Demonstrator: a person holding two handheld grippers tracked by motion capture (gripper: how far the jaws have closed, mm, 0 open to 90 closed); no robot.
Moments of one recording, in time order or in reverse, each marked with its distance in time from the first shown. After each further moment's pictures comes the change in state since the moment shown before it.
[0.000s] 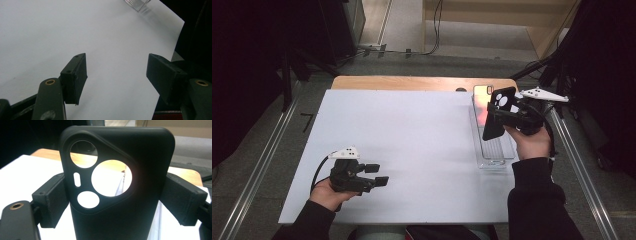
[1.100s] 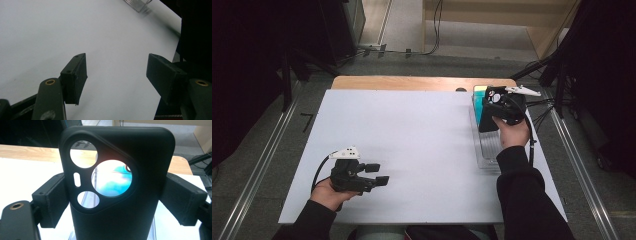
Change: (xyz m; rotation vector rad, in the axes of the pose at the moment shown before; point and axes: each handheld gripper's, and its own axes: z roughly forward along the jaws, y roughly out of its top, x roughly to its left) left arm 0.000 0.000 0.002 -0.004 0.005 0.007; right arm -0.027 -0.018 0.086 0.049 -0.165 0.058
